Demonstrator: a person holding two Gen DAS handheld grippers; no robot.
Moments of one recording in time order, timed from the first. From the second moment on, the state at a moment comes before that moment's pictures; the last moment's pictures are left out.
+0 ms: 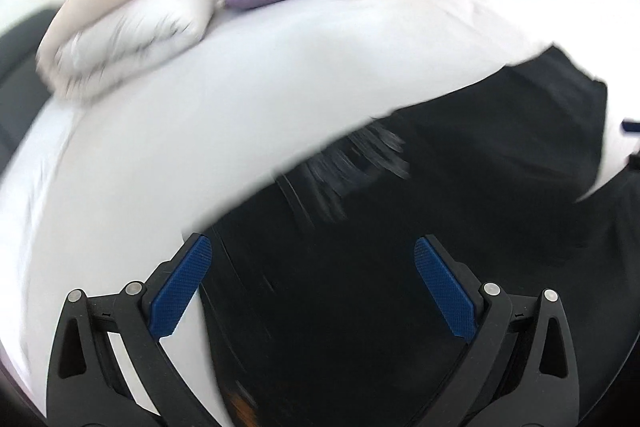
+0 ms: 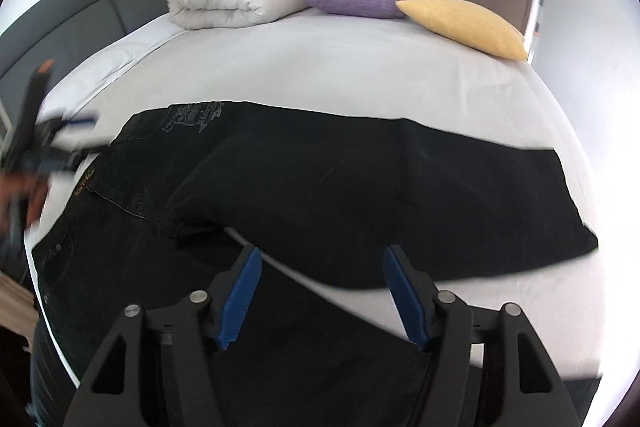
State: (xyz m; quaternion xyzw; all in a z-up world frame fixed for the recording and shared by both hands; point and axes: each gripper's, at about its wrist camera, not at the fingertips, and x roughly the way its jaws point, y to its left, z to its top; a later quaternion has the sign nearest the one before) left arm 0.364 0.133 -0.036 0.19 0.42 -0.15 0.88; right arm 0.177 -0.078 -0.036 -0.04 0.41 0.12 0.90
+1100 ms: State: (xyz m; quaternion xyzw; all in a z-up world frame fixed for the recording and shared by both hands) left arm 0.413 0.188 -0.072 0.27 0.35 -0.21 0.87; right arm 0.341 0.043 -0.036 -0.24 0.38 0.26 0.86
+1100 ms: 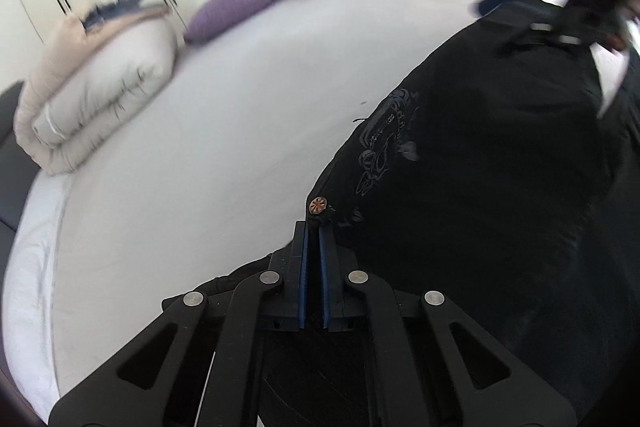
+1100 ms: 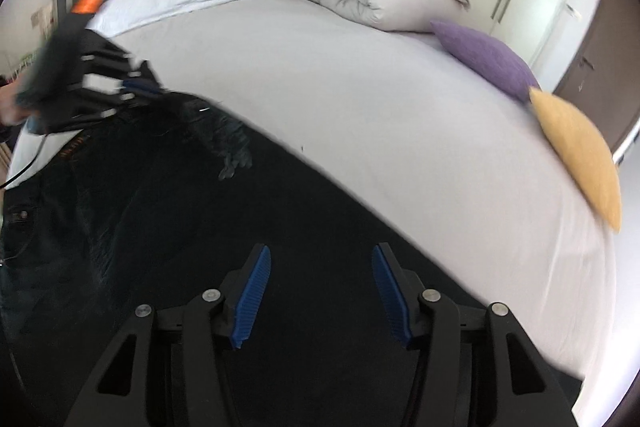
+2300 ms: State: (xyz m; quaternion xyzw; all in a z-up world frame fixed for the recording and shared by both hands) left arm 0.177 0.209 -0.045 0.22 0.35 -0.22 0.88; right arm 0.147 0.122 -0.080 -0.49 0.29 0.25 0.78
